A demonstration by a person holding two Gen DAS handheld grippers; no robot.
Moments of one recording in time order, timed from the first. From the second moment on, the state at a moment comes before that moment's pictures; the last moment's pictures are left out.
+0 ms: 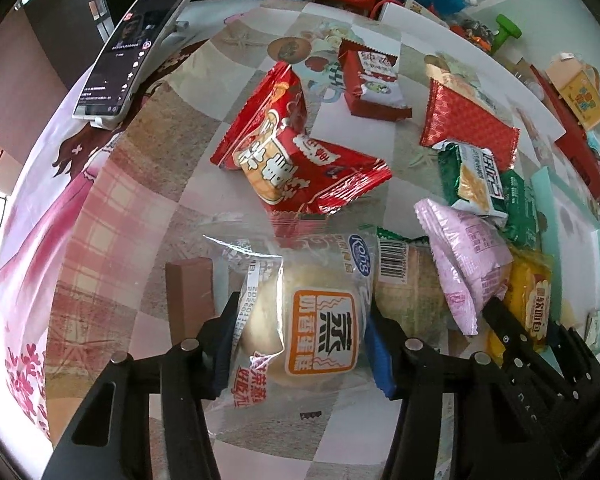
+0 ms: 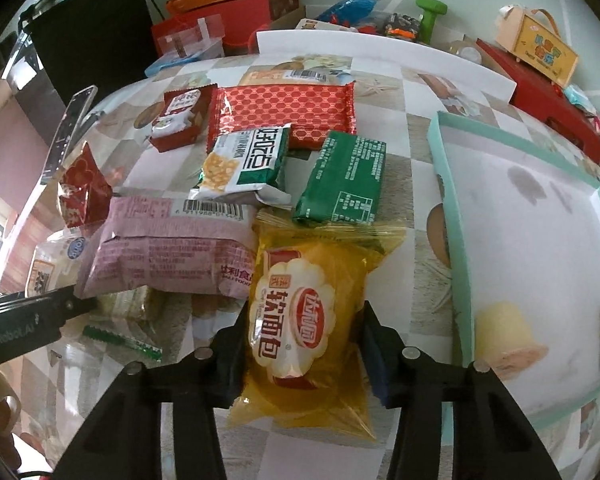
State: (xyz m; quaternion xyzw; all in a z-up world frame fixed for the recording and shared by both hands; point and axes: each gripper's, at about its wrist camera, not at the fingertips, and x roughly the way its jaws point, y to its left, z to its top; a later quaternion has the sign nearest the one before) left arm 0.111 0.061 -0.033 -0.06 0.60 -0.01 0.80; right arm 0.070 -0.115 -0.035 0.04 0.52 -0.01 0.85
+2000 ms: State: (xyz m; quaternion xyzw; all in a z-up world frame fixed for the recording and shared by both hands) left arm 0.140 -0.215 0.033 0.03 0.50 -0.26 0.82; right arm 0.019 -0.375 0.010 0.24 0.41 -0.21 0.85
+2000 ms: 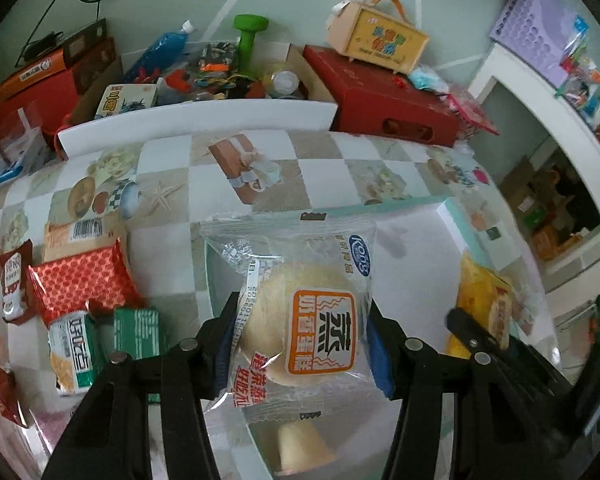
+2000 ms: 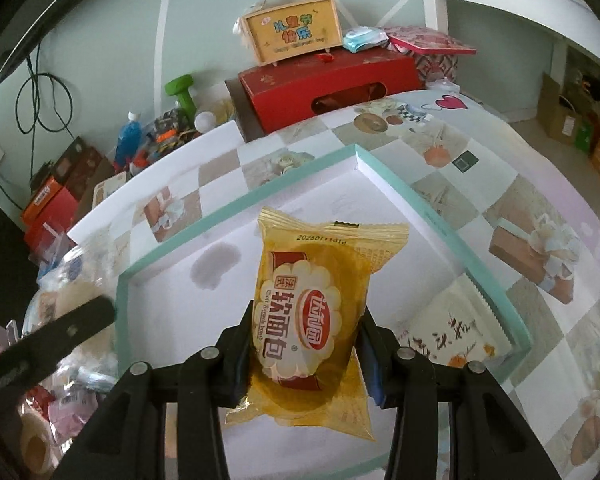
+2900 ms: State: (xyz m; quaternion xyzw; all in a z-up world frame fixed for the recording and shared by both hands) left arm 0.122 -0.193 0.039 0.04 0.48 -0.21 0.85; right arm 0.022 -0.363 0.004 0.25 0.42 -0.17 0.86
